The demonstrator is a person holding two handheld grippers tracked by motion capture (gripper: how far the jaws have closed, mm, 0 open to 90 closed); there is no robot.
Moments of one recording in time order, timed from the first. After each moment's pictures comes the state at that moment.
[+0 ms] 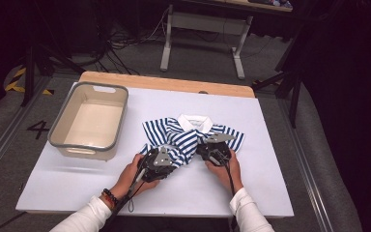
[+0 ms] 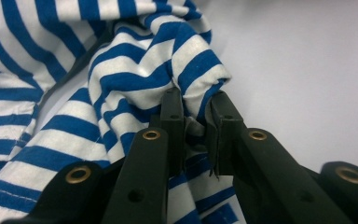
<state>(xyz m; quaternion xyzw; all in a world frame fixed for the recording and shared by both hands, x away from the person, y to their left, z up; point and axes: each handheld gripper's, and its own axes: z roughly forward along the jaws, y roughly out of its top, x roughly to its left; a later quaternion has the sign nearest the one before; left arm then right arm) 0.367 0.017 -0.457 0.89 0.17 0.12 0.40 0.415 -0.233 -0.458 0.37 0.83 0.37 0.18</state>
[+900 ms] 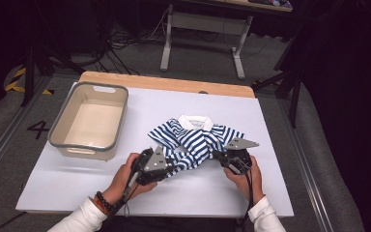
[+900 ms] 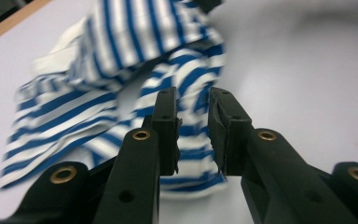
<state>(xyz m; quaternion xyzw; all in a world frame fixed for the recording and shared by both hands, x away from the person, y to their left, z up) 0.336 0.018 -0.421 0.88 0.13 0.15 0.44 0.371 -0.273 -0.419 0.37 0.83 0.36 0.20</state>
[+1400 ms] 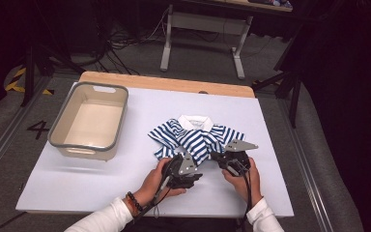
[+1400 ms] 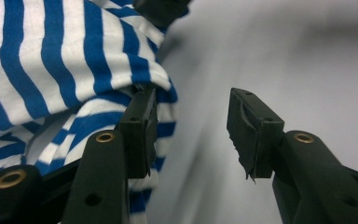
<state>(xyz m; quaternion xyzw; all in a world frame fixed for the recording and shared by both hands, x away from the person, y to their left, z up) 0.351 -0.053 -0.451 0.87 0.17 0.13 0.44 0.366 -0.268 -0.419 0.37 0.82 0.37 0.20</state>
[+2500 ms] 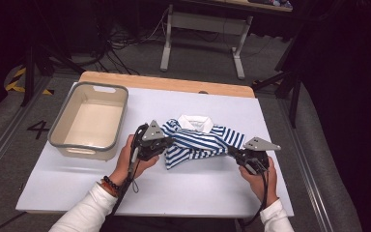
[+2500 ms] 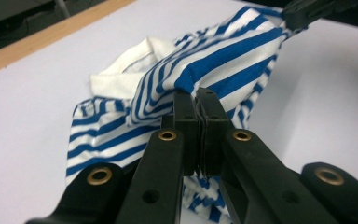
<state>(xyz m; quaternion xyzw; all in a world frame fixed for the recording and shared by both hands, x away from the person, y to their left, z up) 0.395 0.034 -0.401 0.83 0.25 0.15 0.47 0.361 -0.312 -0.402 0.39 0.80 0.38 0.26</state>
